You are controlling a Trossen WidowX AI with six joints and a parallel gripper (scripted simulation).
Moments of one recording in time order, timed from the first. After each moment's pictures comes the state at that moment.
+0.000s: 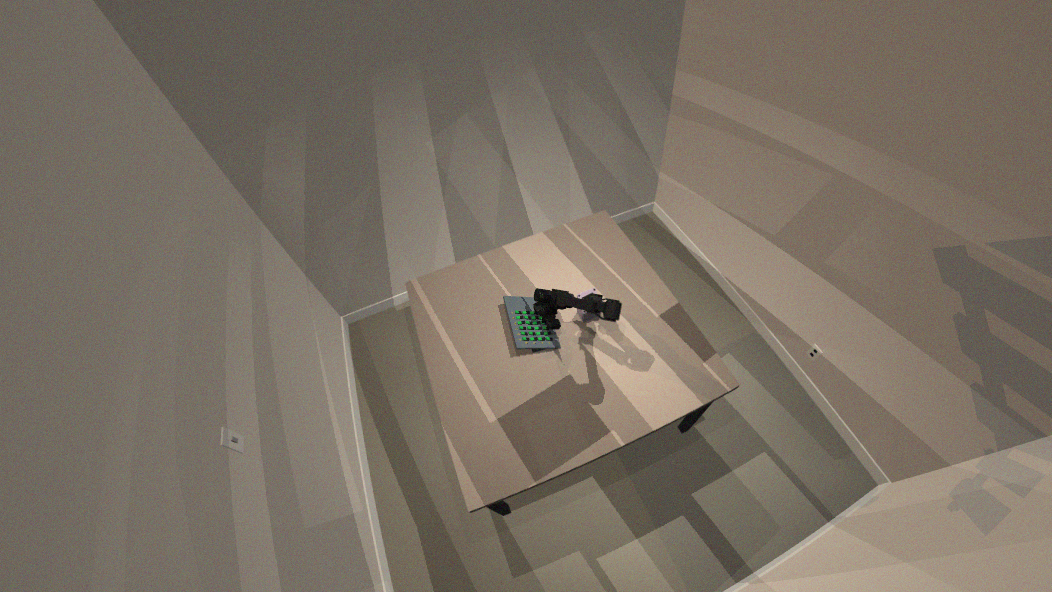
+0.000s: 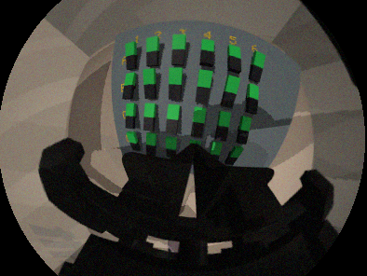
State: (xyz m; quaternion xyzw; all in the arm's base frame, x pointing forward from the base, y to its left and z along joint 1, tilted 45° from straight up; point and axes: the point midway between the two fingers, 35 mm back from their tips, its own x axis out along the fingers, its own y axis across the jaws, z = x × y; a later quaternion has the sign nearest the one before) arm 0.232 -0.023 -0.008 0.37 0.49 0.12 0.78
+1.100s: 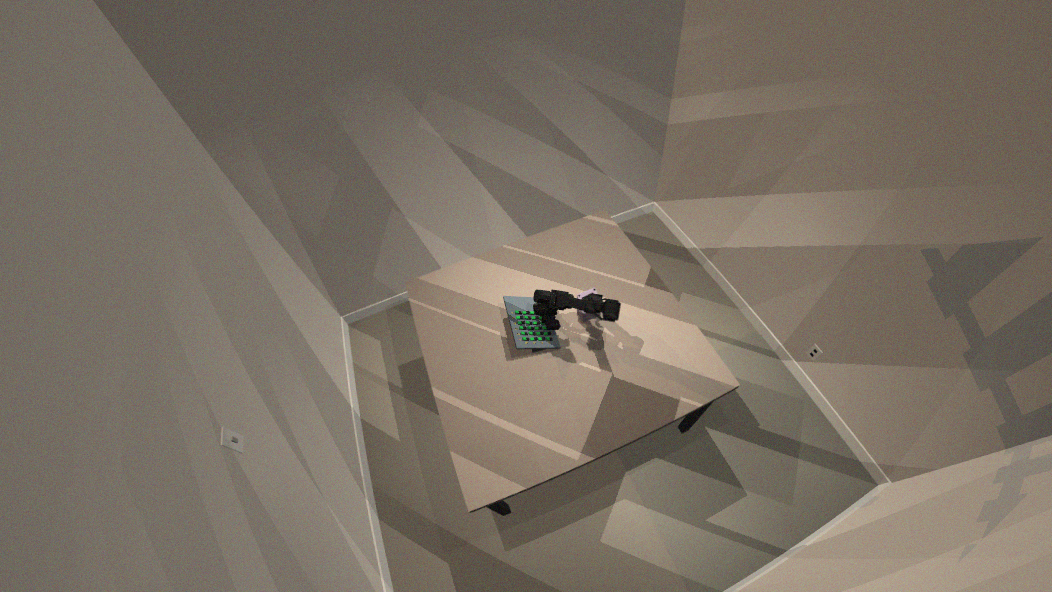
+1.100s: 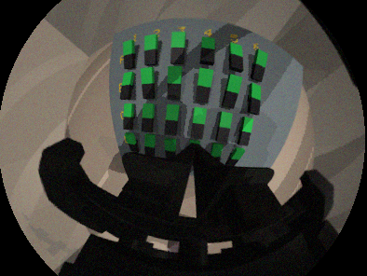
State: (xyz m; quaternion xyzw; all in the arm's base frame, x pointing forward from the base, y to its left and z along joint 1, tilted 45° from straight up) arm 0.234 -0.021 -0.011 0.37 0.49 0.12 0.78
